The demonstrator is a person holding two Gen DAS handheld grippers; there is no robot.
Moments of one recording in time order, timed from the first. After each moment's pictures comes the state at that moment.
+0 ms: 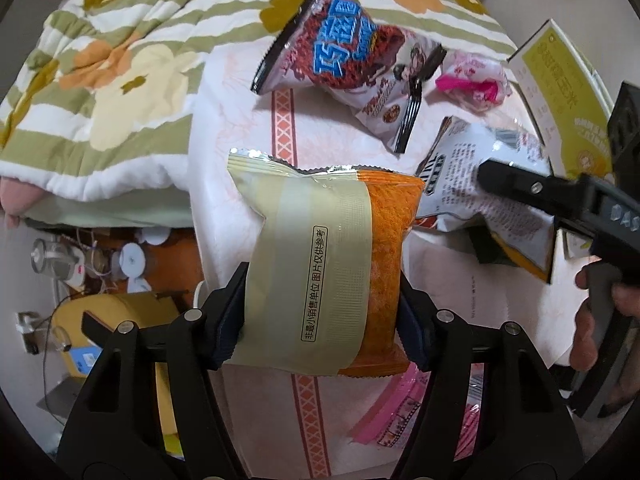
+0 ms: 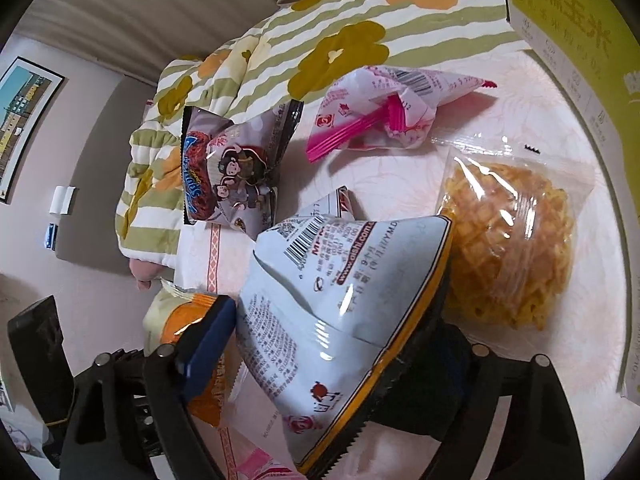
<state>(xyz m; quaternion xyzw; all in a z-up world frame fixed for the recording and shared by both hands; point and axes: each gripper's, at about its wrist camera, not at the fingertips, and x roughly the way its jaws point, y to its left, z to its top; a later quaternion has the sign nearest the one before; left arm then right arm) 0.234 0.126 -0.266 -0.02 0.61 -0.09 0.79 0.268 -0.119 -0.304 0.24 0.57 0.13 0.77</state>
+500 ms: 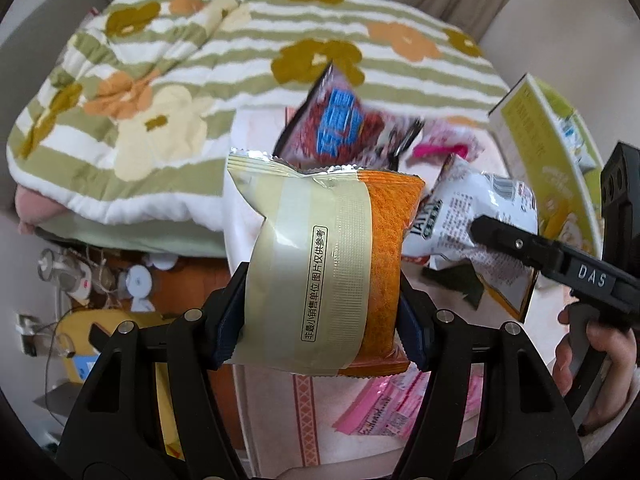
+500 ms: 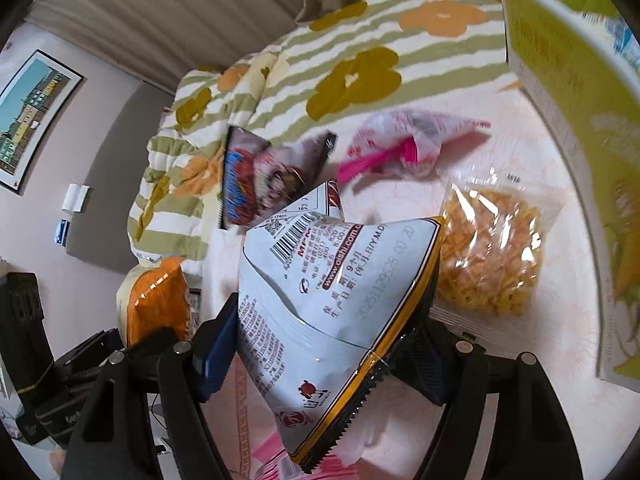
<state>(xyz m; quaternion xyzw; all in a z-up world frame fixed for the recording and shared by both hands) 0.222 0.135 -0.193 -0.04 0.55 -0.08 0.83 0.246 -0.120 -0.254 0.23 0.53 0.14 0.80</state>
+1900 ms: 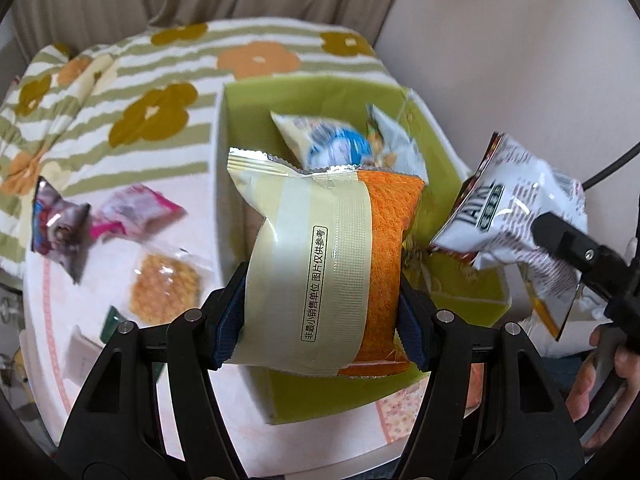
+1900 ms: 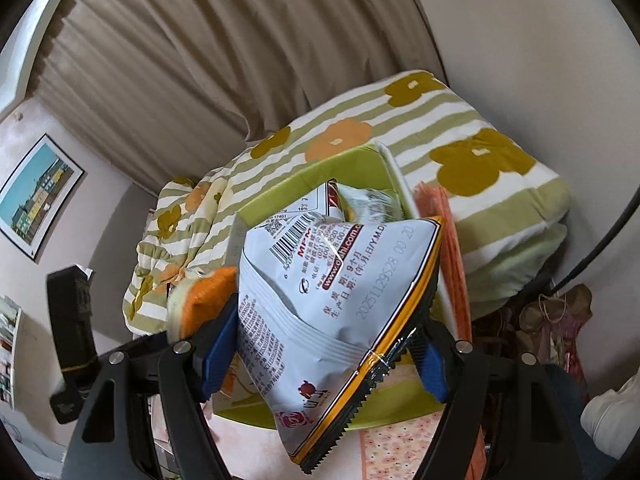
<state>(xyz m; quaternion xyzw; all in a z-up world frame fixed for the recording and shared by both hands) 0.236 -0.252 -0.132 -0.02 0.53 -0.17 0.83 0.179 -0.482 -0.146 0.26 0.42 0.08 0.87</state>
